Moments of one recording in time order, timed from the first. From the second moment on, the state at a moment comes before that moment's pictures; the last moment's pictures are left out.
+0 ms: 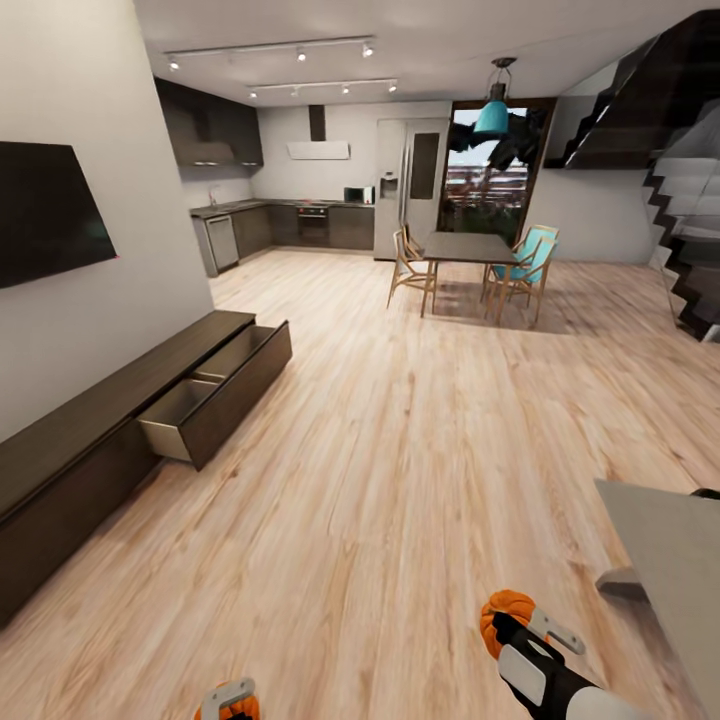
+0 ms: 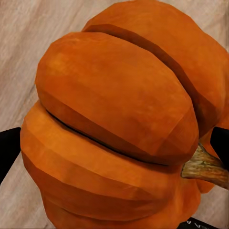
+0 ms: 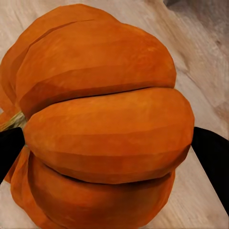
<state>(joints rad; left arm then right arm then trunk) -0.36 -0.06 -0.06 -0.28 0.31 0.01 0.35 -0.60 -0.08 0.75 -0.20 -1.29 -0.24 -0.43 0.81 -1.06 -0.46</state>
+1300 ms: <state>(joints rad) -0.36 -0.06 -0.06 -0.28 0.31 0.01 0.35 -0.60 -0.08 0.75 -0.20 -1.29 -0.24 -0.32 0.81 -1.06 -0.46</state>
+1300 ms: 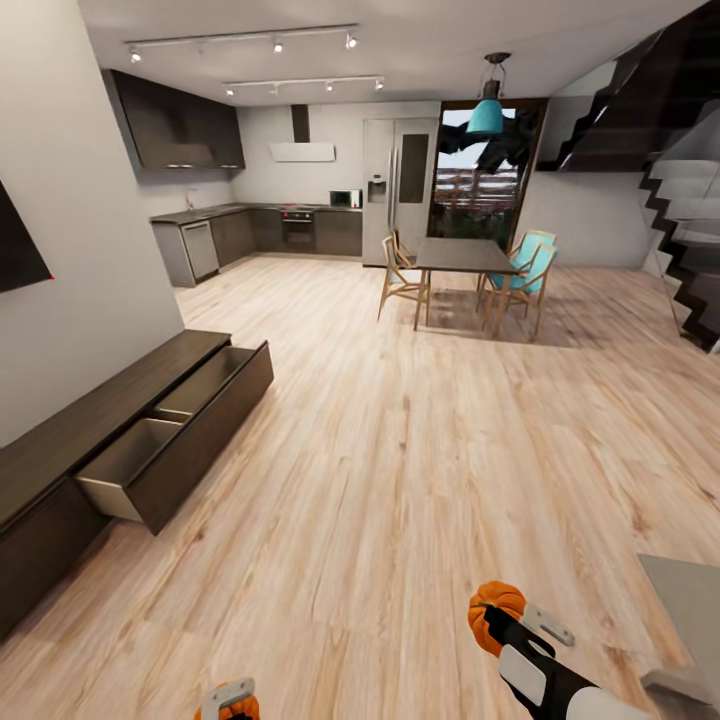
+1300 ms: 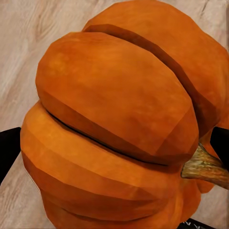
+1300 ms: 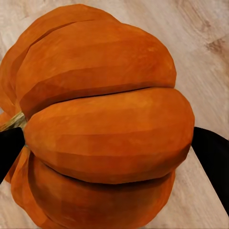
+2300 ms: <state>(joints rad) -0.36 -0.07 -0.07 -0.28 0.31 0.01 0.35 -0.60 -0.08 0.75 -0.20 -1.29 -0.24 -0.32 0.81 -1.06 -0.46</state>
